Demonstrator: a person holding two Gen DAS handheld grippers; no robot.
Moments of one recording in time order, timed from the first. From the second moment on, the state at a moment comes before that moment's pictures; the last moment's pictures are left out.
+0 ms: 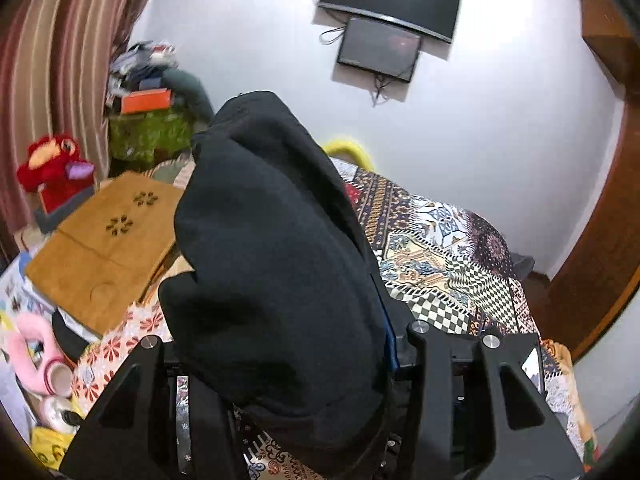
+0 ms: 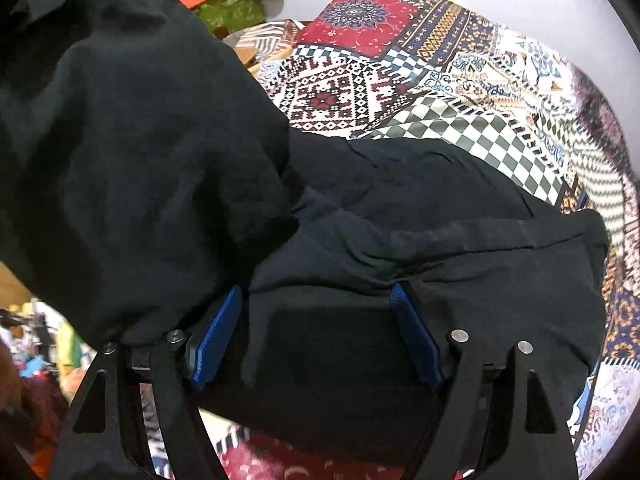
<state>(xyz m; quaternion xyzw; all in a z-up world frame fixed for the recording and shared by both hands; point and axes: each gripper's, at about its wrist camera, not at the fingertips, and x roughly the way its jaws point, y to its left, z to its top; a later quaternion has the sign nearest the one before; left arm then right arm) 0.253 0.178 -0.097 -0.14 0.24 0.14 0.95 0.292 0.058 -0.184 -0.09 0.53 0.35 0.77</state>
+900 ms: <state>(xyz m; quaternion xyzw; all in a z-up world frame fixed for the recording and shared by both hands) 0.343 -0.064 -0.173 0.02 0.46 -0.10 0.88 0.253 -0.222 -0.157 0.09 0.51 0.16 0.84</state>
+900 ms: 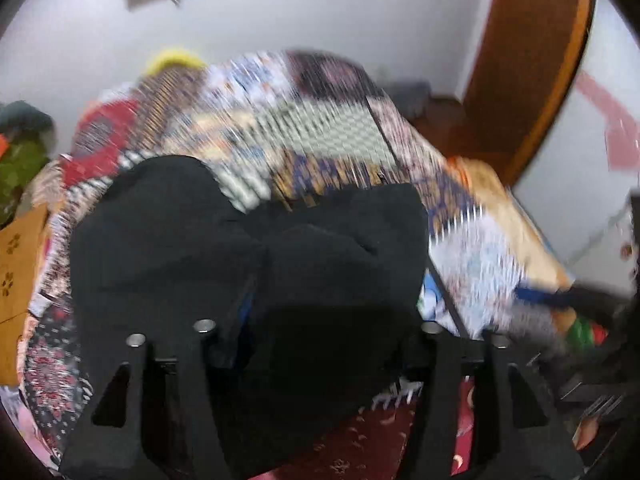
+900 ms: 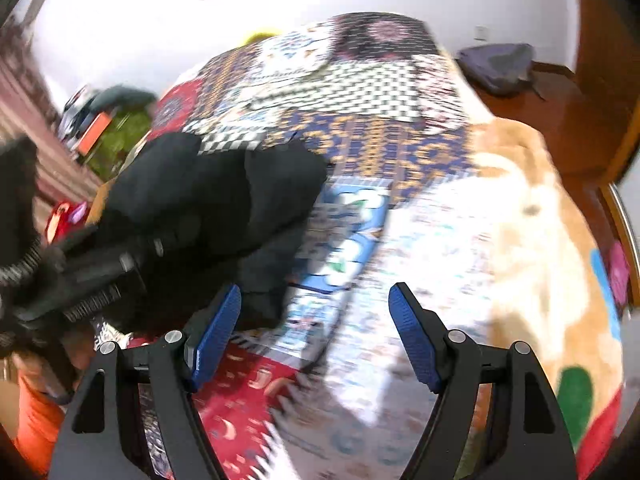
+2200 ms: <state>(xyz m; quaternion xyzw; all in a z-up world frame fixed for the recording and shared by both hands) 0.286 0.074 -0.203 -0.11 0.48 -0.06 0.87 0.277 -0.117 -0.176 -0.01 0.53 0.24 0.81</state>
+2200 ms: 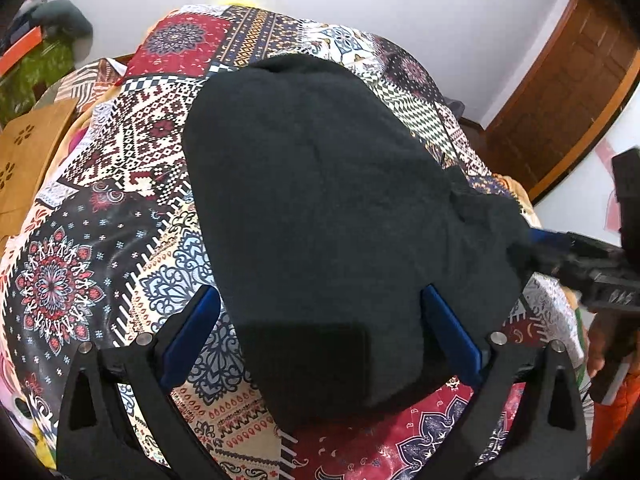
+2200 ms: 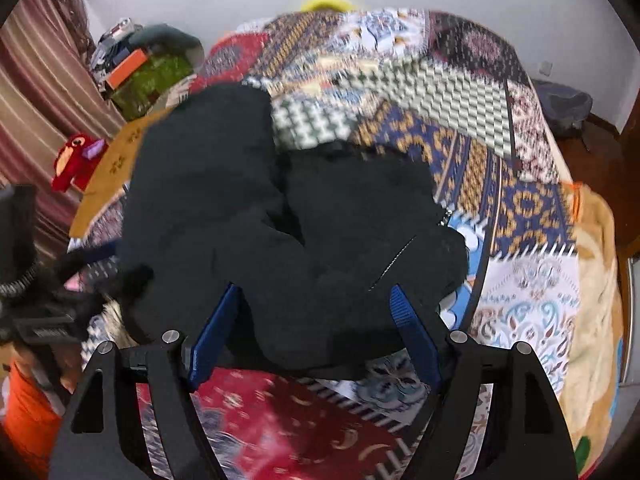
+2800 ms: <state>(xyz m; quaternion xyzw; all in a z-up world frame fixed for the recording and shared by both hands) 0.281 0.103 -0.163 -0.11 0.45 -0.02 0.89 0.273 -0.172 -0.125 0.07 0.49 0.22 0.84</state>
